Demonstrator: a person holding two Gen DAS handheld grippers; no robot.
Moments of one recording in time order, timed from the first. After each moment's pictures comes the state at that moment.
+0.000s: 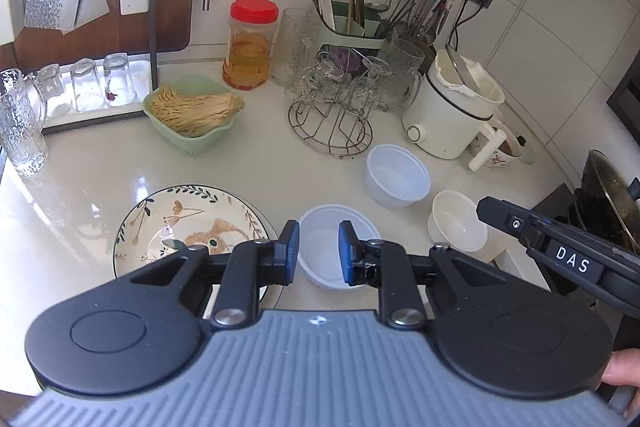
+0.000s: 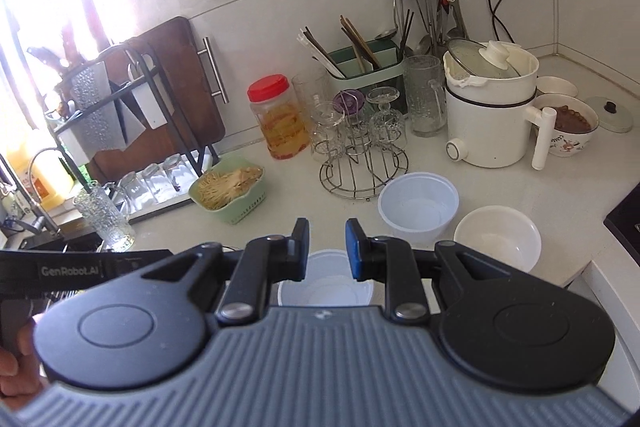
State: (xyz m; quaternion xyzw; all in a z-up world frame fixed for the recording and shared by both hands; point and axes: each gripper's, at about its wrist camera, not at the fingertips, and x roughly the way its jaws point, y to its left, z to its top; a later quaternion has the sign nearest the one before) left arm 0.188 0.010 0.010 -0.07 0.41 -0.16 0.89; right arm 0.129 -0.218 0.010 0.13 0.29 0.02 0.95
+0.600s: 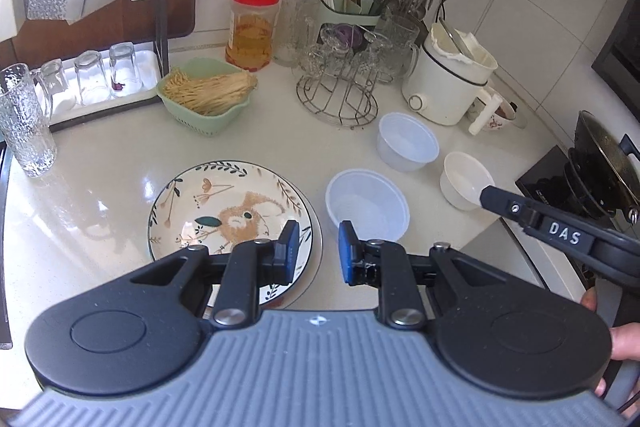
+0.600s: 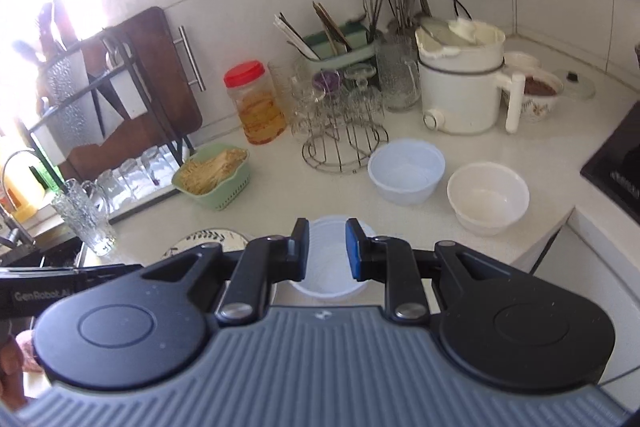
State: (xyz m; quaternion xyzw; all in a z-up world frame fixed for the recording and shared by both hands) left arm 0.174 0.061 -0.012 -0.04 0.42 -0.20 0.88; right arm 0.108 -0.170 -0.014 0.15 0.31 -0.05 0.94
